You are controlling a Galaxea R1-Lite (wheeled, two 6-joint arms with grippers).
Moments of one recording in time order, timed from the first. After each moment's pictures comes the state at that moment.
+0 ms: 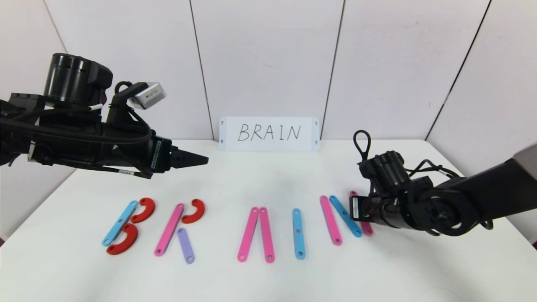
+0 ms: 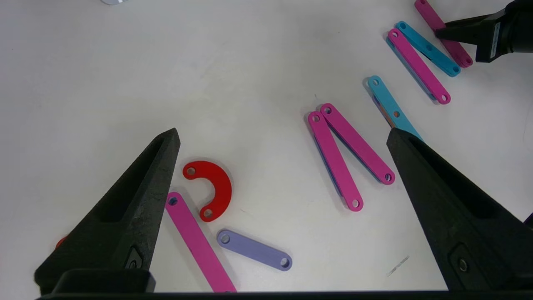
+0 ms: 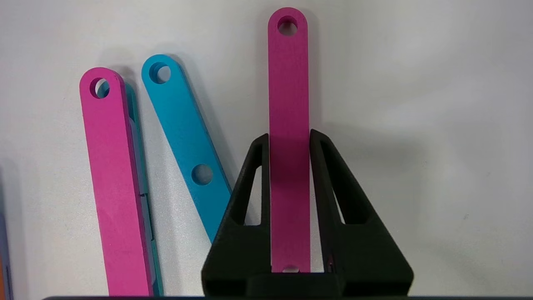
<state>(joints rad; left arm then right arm) -0.22 1.59 -1.19 0.16 -0.42 0.10 0.43 1.97 -0.90 -0.17 -0.27 0.42</state>
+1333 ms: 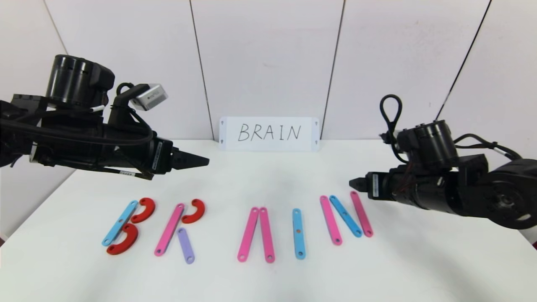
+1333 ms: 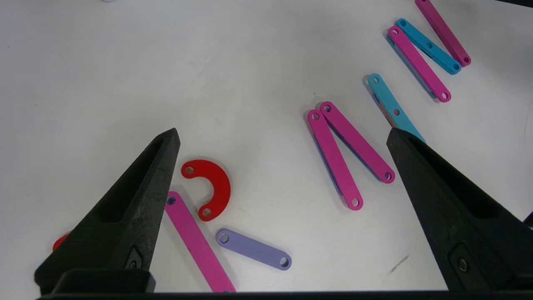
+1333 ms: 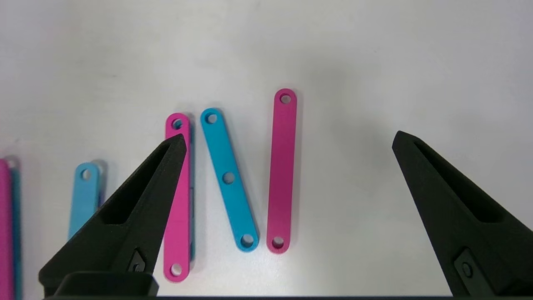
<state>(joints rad) -0.22 1.59 -1.19 0.16 -0.42 0.10 0.40 1.73 -0.89 -0.15 -0.23 0.32</state>
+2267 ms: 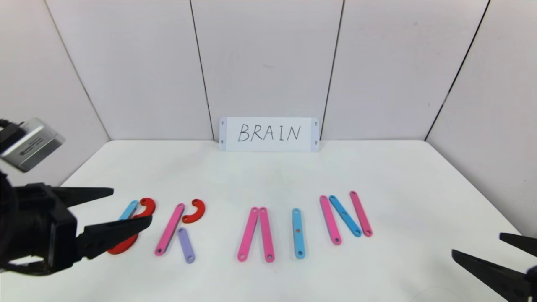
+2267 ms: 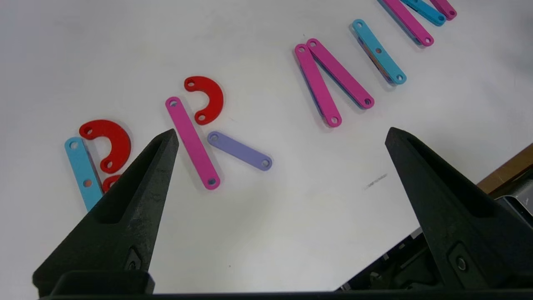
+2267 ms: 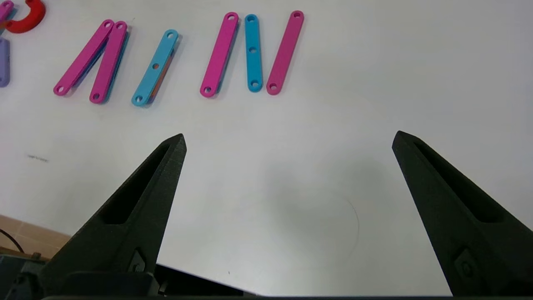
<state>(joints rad) -0.25 1.01 -0.73 0.16 -0.28 0.08 0.43 0.84 -0.47 0.10 -0.11 0.17</state>
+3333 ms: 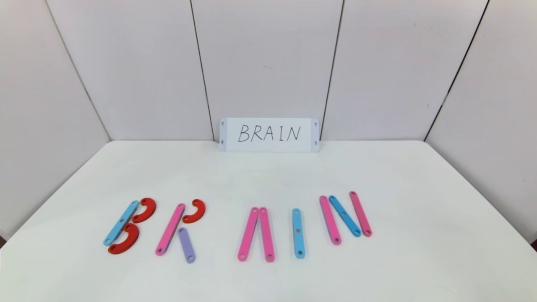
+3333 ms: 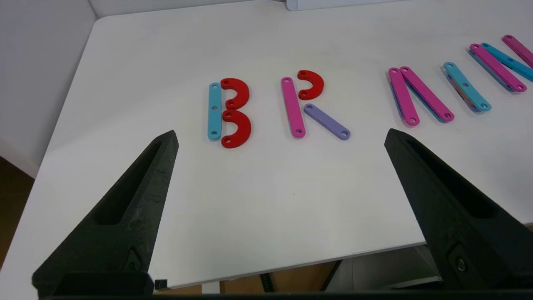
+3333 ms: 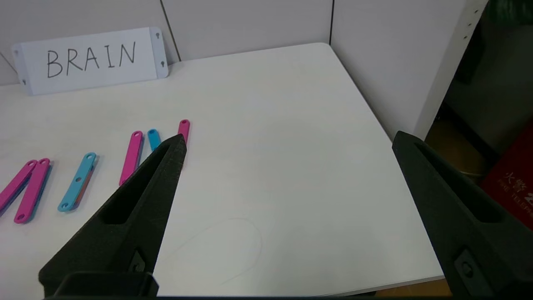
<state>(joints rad) -0.23 0.31 -0.53 0.36 0.10 -0.01 -0.01 0.25 -0.51 0.32 -0.11 0.10</state>
